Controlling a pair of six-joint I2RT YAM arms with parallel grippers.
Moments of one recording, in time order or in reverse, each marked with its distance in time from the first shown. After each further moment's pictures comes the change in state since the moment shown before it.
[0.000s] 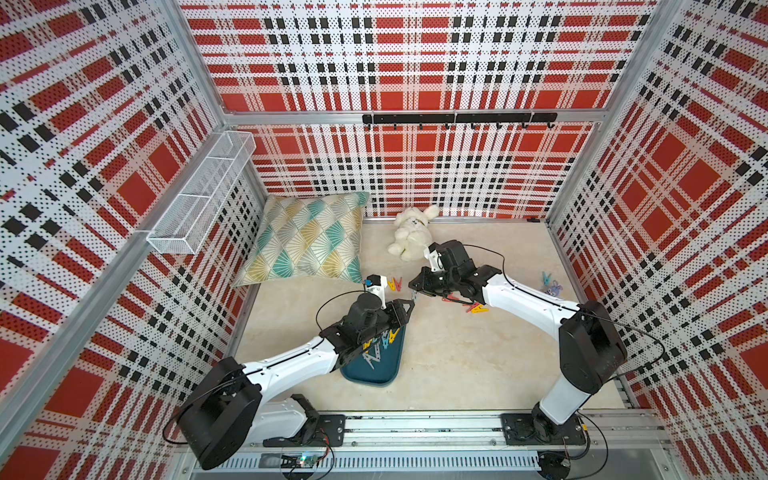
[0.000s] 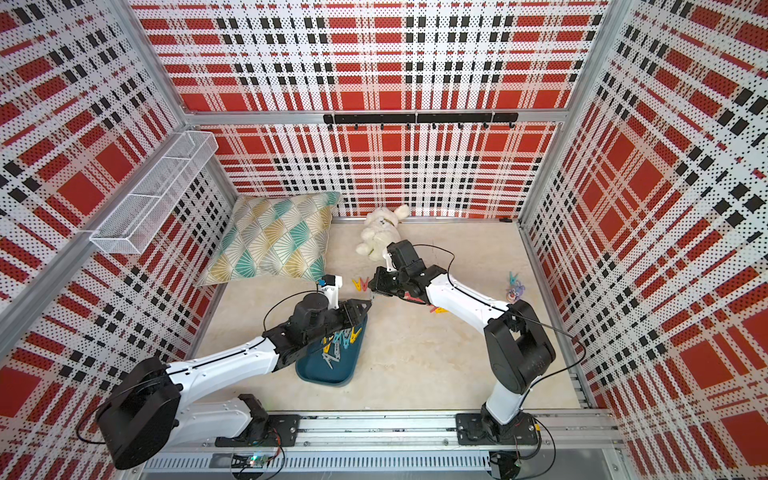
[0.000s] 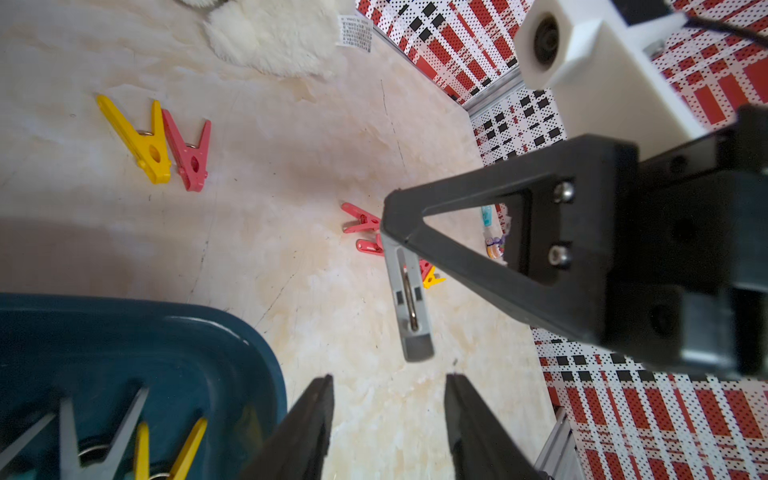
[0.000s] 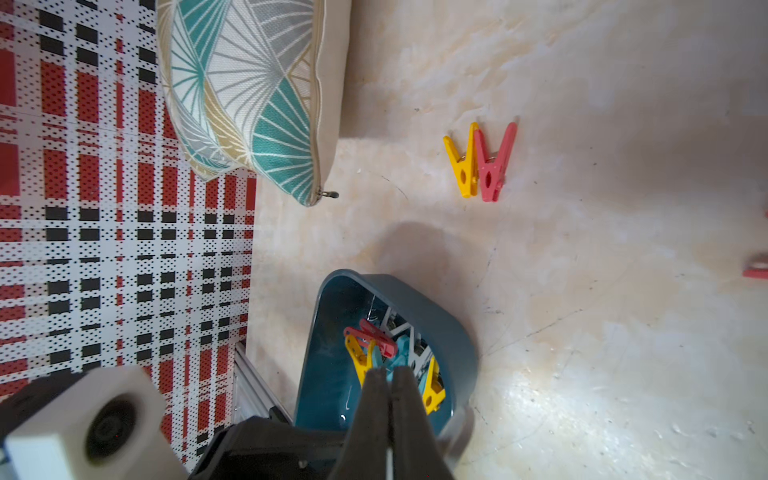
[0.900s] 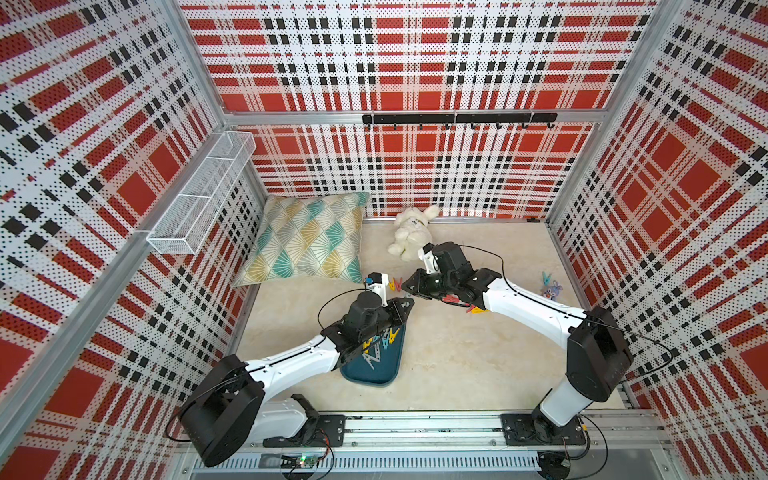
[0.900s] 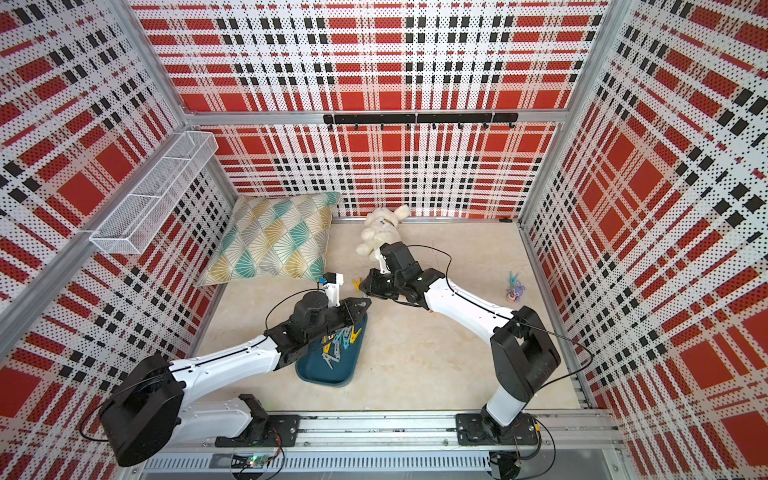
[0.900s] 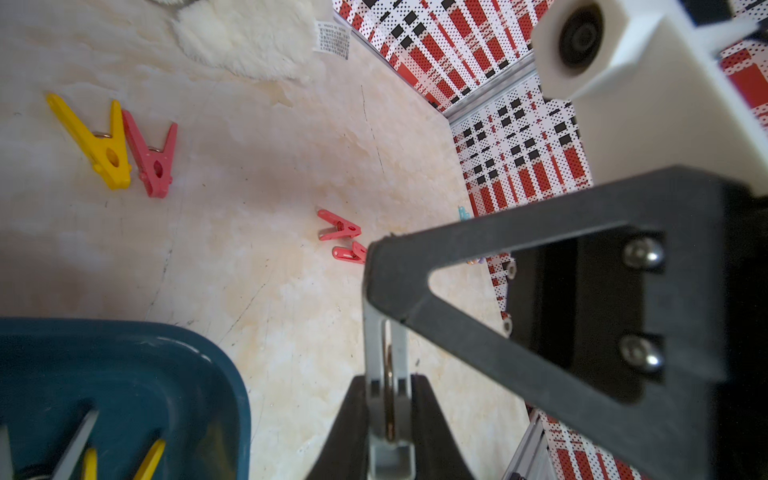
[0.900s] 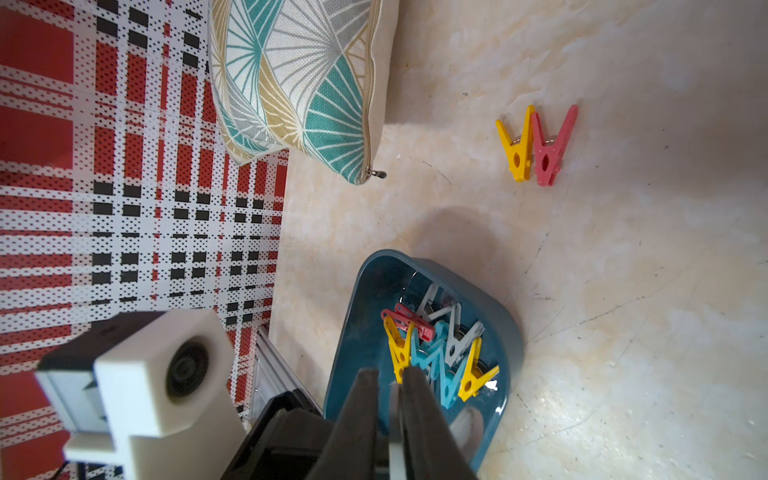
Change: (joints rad) left arm 0.001 0.016 0.011 0.054 0.036 -0.039; right arm 0.056 -0.039 0.000 0.006 0.013 0.022
